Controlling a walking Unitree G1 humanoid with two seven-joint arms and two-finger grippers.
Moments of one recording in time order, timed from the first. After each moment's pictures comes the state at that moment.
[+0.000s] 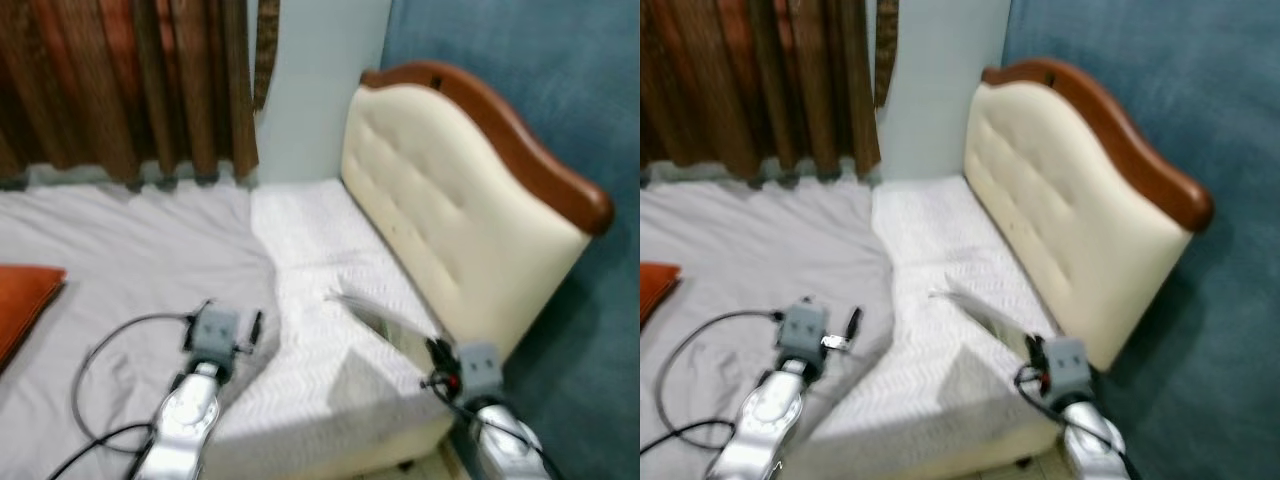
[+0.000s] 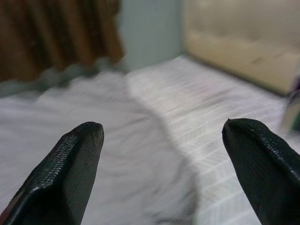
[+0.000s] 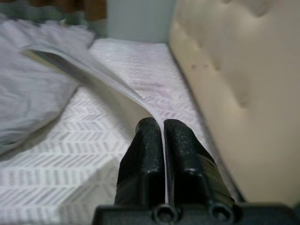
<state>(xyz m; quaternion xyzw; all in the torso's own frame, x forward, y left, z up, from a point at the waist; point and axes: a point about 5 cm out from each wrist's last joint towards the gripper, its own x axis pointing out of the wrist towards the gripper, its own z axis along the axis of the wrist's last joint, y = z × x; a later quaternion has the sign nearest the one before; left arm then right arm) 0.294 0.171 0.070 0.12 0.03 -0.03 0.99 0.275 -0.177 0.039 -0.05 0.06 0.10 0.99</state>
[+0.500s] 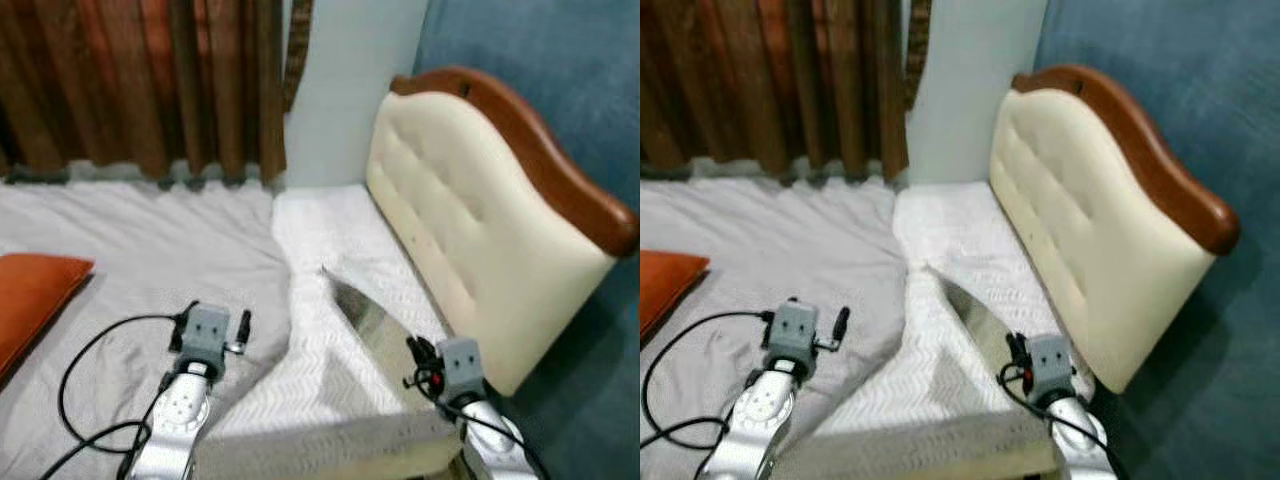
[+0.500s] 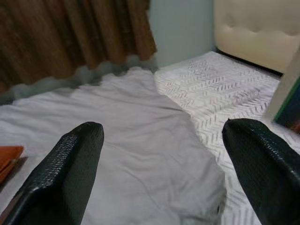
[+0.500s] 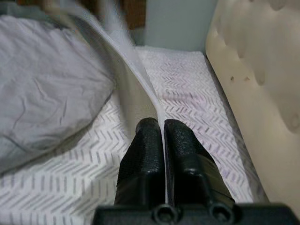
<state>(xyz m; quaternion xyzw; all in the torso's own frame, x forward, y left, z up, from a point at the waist) 0.295 0.168 0.071 0.13 0.02 -0.03 0.99 0.278 -0.169 0.038 -0.04 0.06 0.12 0.99</state>
